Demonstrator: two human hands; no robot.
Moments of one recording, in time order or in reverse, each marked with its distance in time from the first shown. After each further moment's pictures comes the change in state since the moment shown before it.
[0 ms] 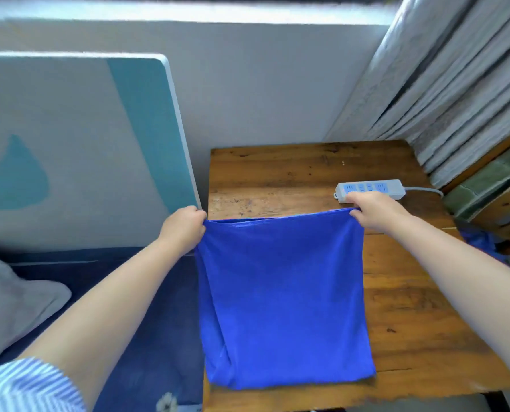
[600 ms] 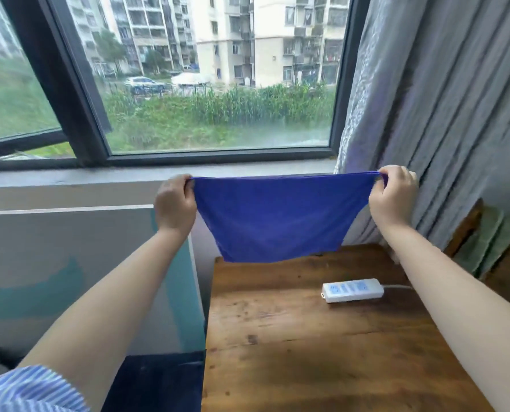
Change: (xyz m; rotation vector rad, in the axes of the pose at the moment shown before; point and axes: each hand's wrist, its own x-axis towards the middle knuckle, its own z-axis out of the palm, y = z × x) left_hand -0.014 0.075 -0.238 -0.496 1.060 0.053; right_hand -0.043 -0.003 -0.207 0.475 1.246 0.130
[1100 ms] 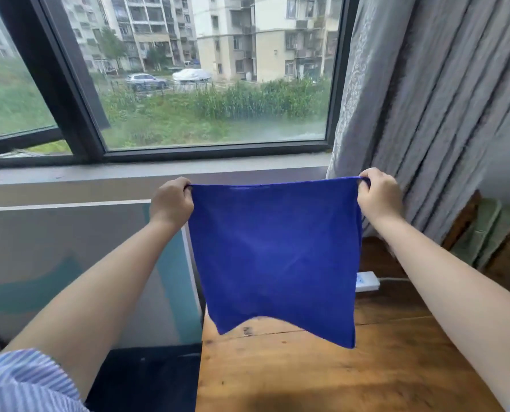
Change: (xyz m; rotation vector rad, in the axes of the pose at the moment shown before) left_hand 0.003 0.000 0.005 0.189 -0.255 0.012; right_hand 0.007 0.022 0.004 -0.054 -0.269 -0.002
